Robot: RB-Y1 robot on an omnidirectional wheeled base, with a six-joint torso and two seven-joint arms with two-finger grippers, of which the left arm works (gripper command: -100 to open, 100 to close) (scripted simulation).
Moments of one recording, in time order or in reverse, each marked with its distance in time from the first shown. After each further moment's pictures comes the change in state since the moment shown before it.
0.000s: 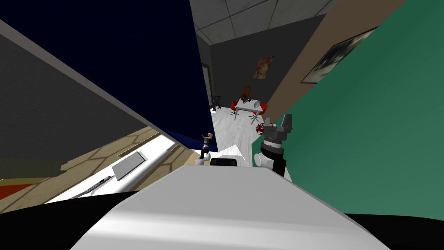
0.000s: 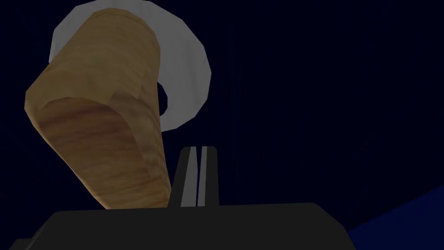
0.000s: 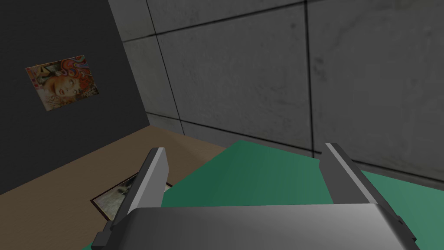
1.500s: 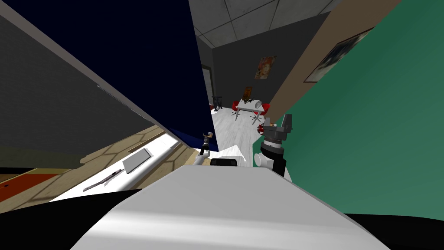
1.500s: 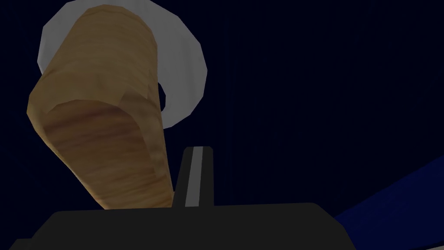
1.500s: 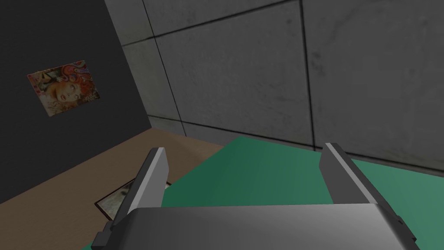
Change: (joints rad) arm -0.054 0.020 0.013 -0.022 0.015 0.174 0.013
